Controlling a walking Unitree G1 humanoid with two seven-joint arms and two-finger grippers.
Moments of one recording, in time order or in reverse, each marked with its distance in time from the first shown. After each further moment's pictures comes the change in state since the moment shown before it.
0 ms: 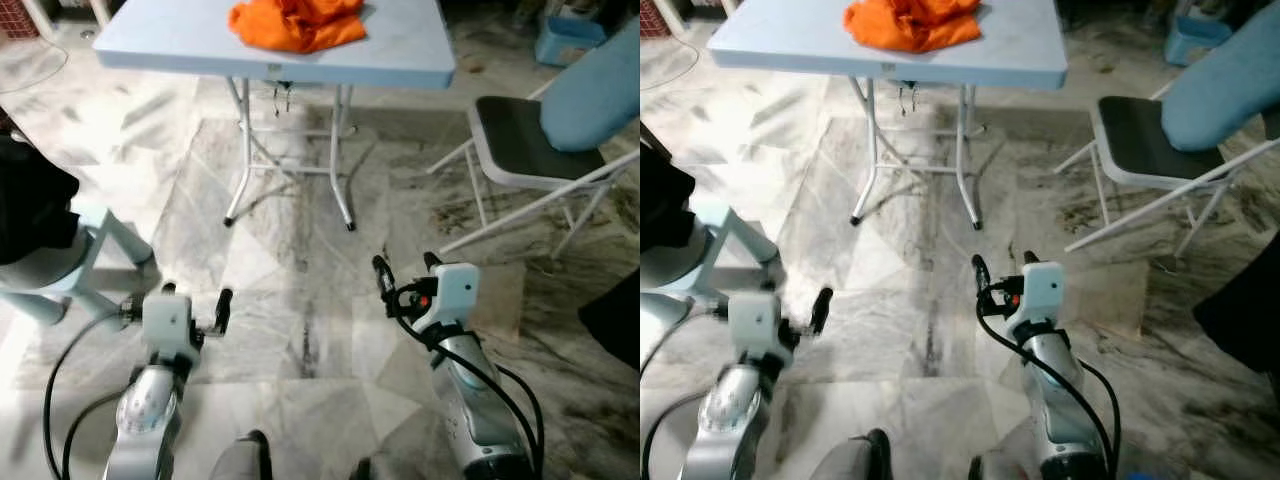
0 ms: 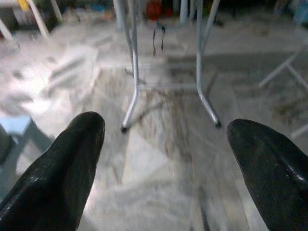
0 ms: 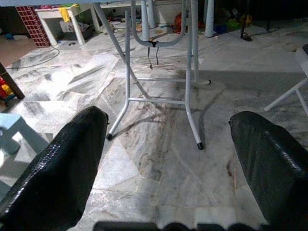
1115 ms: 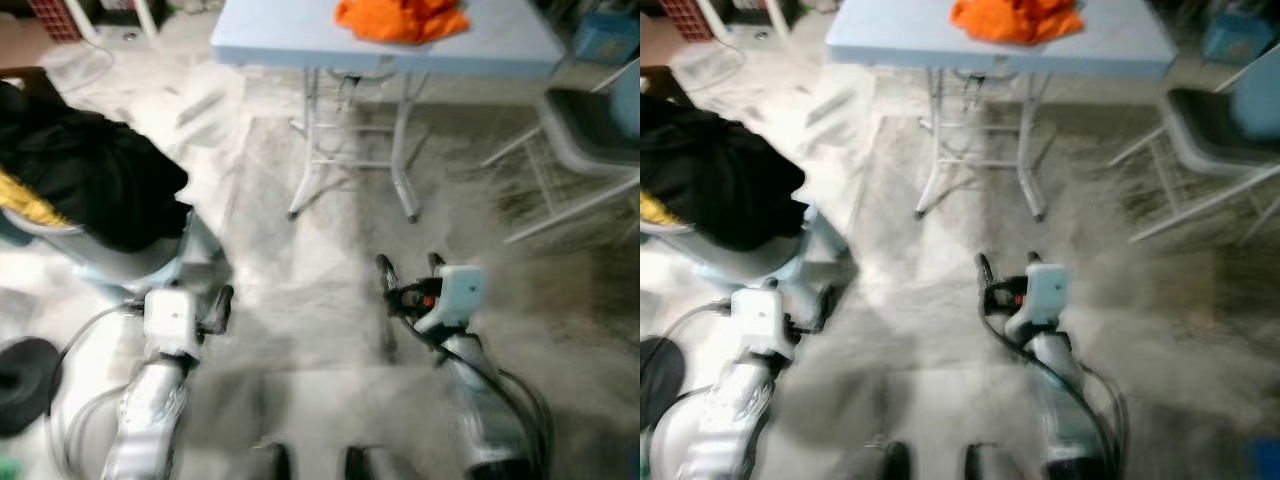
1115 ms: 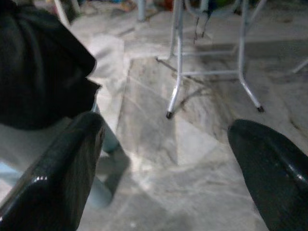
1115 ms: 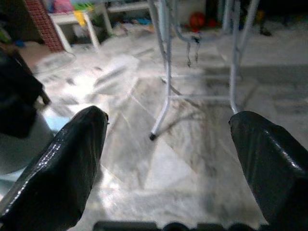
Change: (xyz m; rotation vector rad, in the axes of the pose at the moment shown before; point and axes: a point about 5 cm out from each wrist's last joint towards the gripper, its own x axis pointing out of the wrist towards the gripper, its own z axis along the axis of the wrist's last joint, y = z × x) left arm 0.003 -0.010 -0.008 -0.020 0.037 -0.032; right arm -0.003 -0.005 0.001 0.009 -0.004 -0.034
